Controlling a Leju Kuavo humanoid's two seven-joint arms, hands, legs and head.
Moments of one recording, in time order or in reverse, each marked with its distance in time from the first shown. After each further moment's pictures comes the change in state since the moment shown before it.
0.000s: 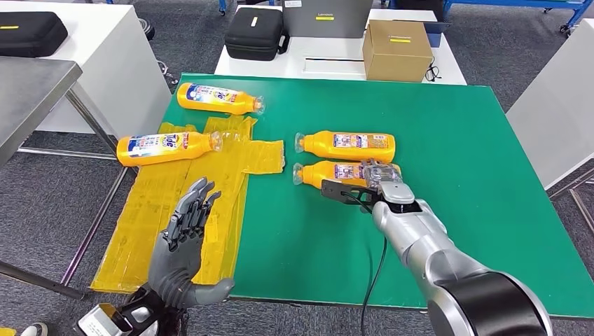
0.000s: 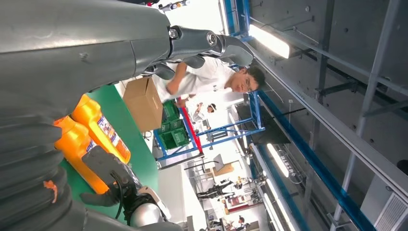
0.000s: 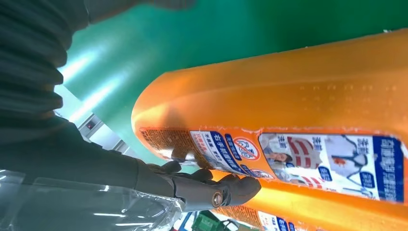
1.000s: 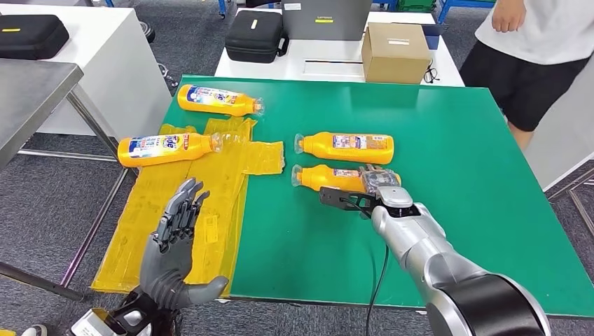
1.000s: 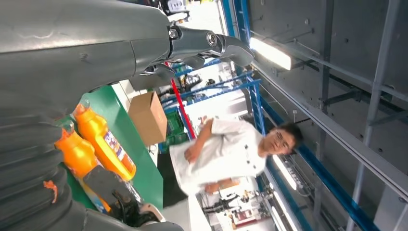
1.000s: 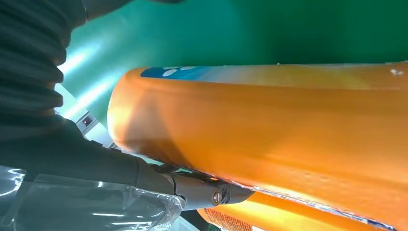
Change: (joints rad) left arm 0.030 0.006 0.029 -0.031 -0.024 0.040 0.000; right arm 0.016 0.004 0.005 0.007 0.017 -0.004 -0.035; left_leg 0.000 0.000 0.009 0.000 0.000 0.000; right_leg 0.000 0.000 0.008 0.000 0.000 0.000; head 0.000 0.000
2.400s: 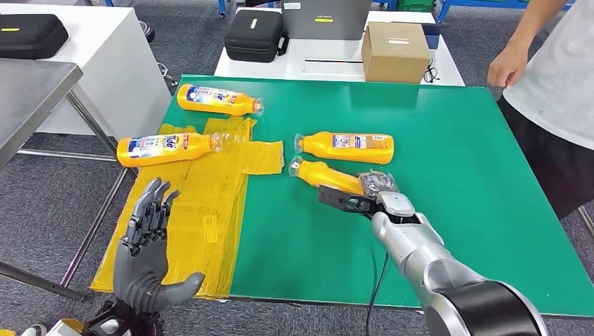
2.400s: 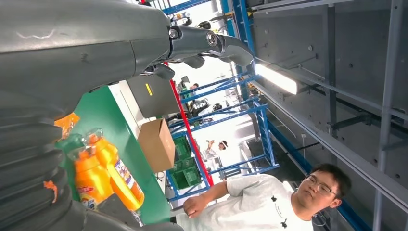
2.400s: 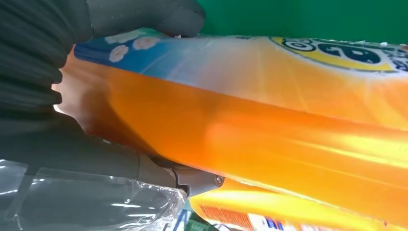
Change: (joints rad) left arm 0.056 0.017 0.082 -0.067 0.011 0.037 0.000; right arm 0.034 0.004 -0.064 0.003 -0.062 -0.177 -0.098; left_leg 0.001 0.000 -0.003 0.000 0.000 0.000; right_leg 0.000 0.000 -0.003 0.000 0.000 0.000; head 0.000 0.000
